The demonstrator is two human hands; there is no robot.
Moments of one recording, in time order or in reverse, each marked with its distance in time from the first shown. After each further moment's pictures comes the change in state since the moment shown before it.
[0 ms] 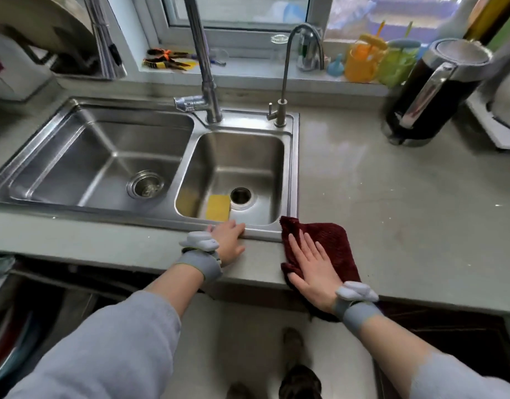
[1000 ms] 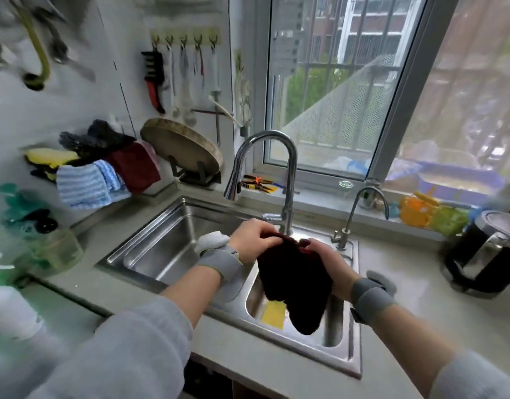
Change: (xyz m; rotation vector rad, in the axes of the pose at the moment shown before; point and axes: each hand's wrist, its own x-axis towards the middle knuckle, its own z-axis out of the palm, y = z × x) left_hand -0.066 -0.084 -0.241 -0.598 0.501 0.155; right_hand 0.115 -0.184 -0.223 1.422 -0.038 0.054
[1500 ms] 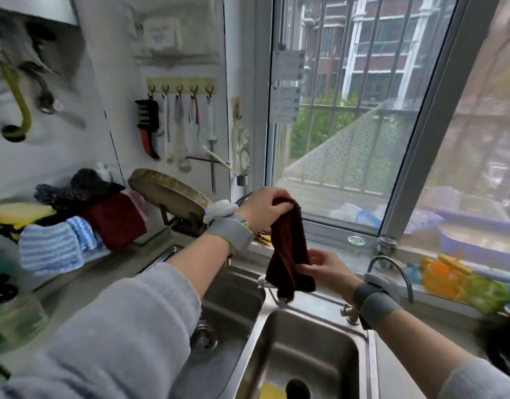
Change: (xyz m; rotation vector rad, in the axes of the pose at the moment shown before) left_hand 0.183 0.055 -0.105 0.074 0.175 0.173; right_hand 0.157 -0.103 -0.038 -0.551 -0.021 -0.297
